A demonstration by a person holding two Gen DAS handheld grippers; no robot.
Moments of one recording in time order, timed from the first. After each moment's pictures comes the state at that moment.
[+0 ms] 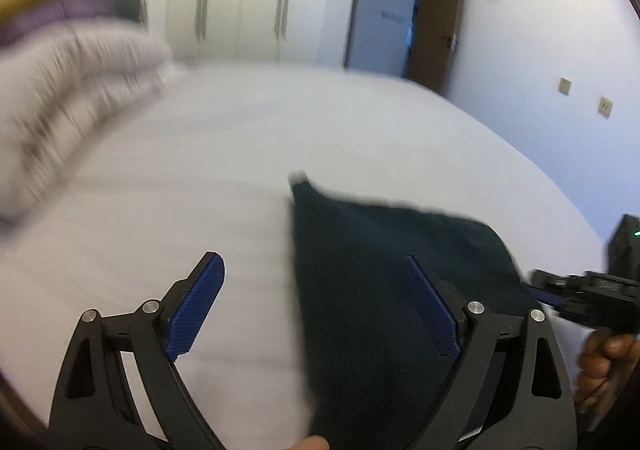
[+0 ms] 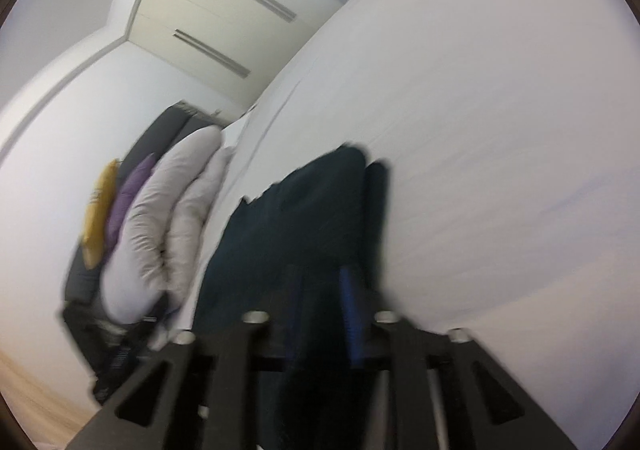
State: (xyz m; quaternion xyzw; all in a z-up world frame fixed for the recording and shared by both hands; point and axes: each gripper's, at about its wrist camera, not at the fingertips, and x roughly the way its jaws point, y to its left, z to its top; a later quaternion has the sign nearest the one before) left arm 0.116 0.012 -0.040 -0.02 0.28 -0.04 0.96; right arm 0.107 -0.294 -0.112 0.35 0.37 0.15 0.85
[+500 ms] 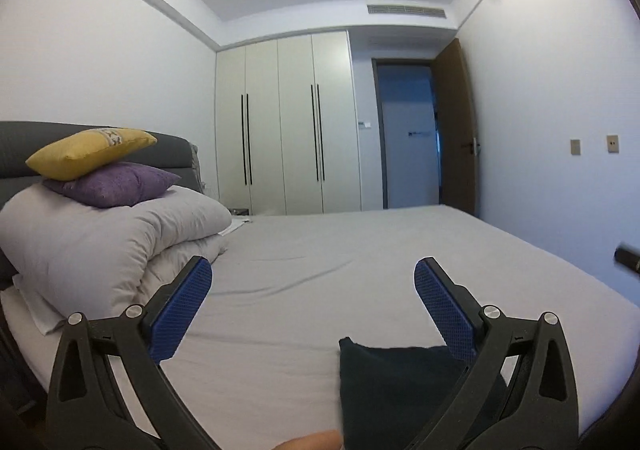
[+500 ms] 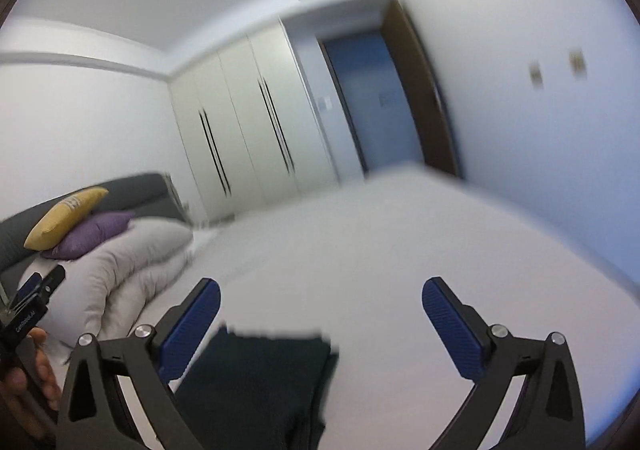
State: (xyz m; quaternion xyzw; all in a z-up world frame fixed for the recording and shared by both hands) left arm -0.028 -0.003 0.121 0.04 0.06 0.03 1.00; right arm -0.030 -0.297 0.068 0.13 0.08 0.02 0.99
